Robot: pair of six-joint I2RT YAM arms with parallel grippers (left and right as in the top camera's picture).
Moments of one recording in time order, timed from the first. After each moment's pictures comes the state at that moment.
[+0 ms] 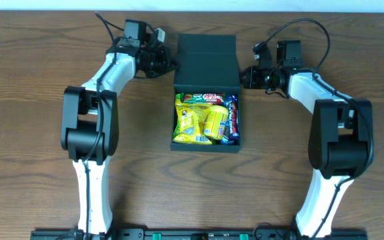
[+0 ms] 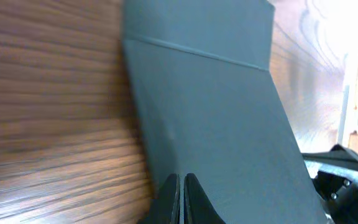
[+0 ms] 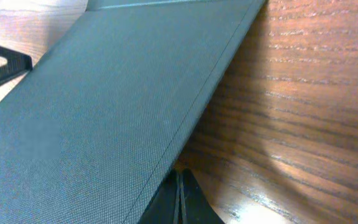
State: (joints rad) left arm -0.14 2.31 1.72 -0.43 0.68 -0.49; right arm 0.05 2.14 1.37 -0.24 -0.65 0.16
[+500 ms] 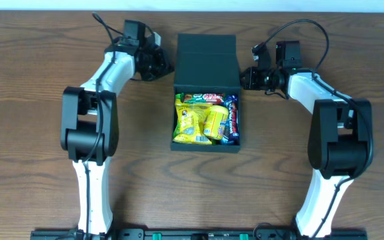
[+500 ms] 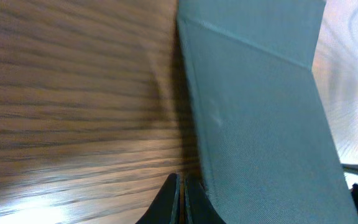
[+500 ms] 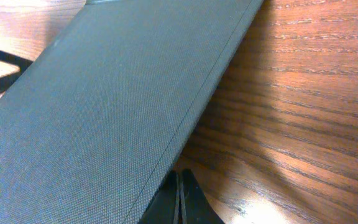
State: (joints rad) left arm -0.16 2.30 1.73 -0.52 0.57 -0.49; right arm 0.05 2.14 1.37 -0.25 -0.66 0.16
